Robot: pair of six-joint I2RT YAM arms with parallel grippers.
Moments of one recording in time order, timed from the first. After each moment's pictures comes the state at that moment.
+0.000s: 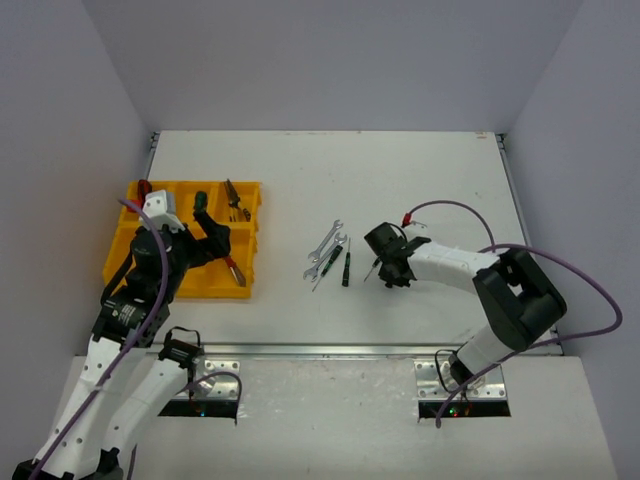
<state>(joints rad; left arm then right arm) -0.27 0.57 0.80 -0.60 -0.23 -0.45 0.60 1.59 0.74 -0.42 0.45 0.98</state>
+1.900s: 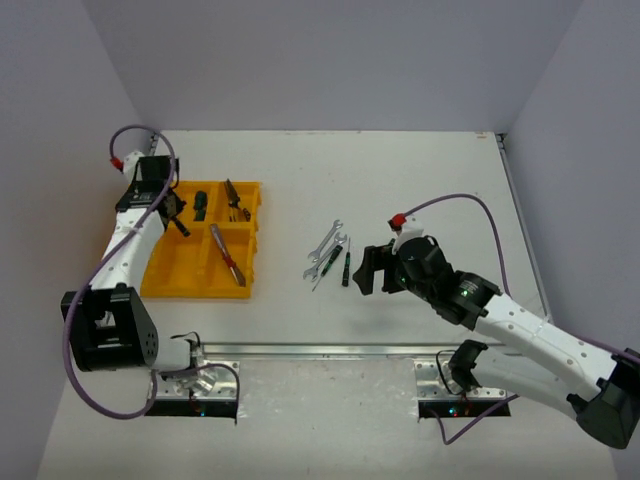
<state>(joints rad) 0.11 1.35 1.08 -0.53 -0.40 -0.54 0.80 0.90 0.63 -0.35 0.19 0.51</state>
